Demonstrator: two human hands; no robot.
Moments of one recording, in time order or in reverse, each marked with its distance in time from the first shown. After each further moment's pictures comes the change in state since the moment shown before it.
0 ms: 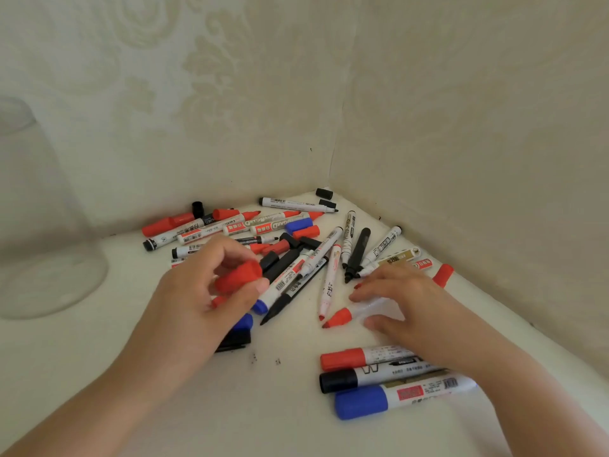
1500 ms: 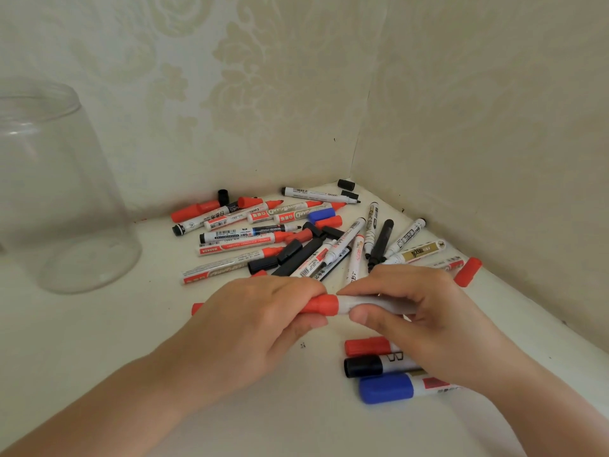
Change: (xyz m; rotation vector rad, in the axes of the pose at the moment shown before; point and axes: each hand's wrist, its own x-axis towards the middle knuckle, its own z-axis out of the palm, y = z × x) left_hand -0.009 -0.001 0.002 0.440 -0.323 0.506; right_hand -0.006 -0.038 0.007 0.401 0.163 -0.162
